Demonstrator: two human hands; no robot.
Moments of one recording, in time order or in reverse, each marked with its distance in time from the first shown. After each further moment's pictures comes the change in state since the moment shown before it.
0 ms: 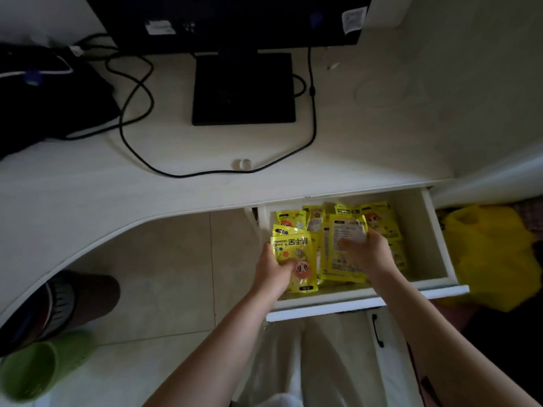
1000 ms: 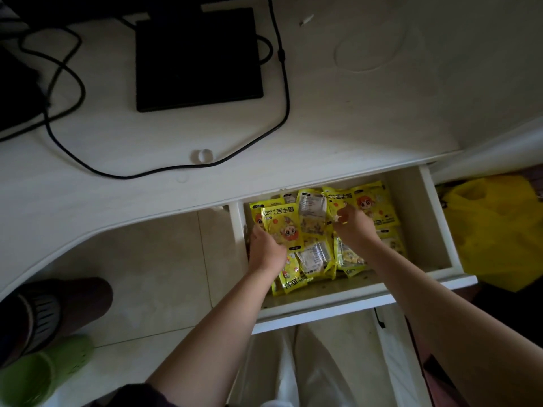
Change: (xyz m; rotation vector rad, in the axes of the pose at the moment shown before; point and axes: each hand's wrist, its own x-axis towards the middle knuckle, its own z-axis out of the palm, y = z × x) left_hand 0.076 0.009 0.050 0.283 0.102 -0.073; right_hand 0.100 0.032 0.015 -0.446 -0.051 -0.085
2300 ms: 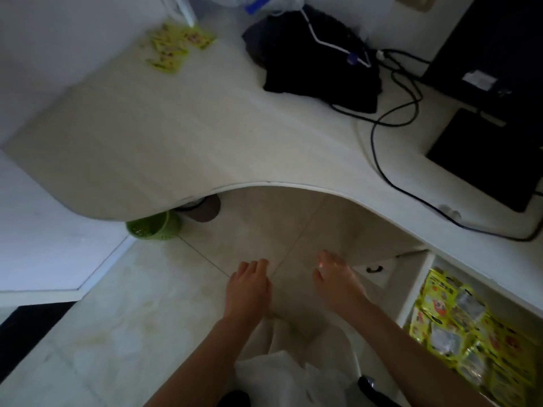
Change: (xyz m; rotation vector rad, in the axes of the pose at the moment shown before) left_hand -0.174 -0.310 -0.211 0.181 0.538 0.014; right_hand -0.279 -0.225 0.191 -0.609 -0.304 -0.894
